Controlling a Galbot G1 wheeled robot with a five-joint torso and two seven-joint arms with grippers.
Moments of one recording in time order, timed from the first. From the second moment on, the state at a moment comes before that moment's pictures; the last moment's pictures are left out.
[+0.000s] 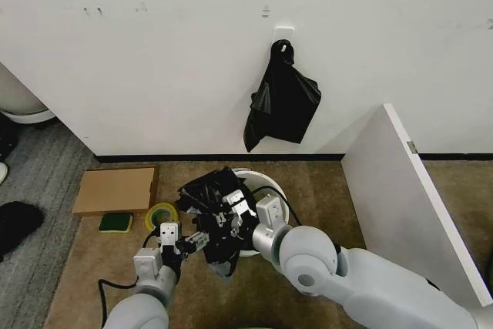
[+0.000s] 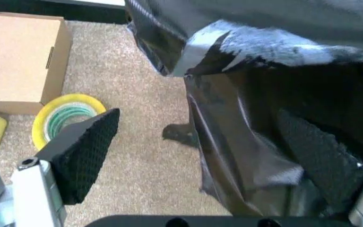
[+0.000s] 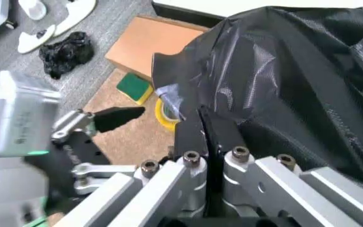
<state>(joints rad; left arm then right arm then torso) 1.34 -1.00 -0.17 -2.17 -0.69 0.32 -0.58 -0.50 0.99 -0.52 2.11 1.12 -0.54 0.52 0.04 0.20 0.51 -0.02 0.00</state>
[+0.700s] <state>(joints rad) 1.28 -1.03 -0.14 -2.20 -0.86 0.33 -0.58 -0.50 0.96 -0.49 2.10 1.14 -0.53 0.52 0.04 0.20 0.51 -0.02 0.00</state>
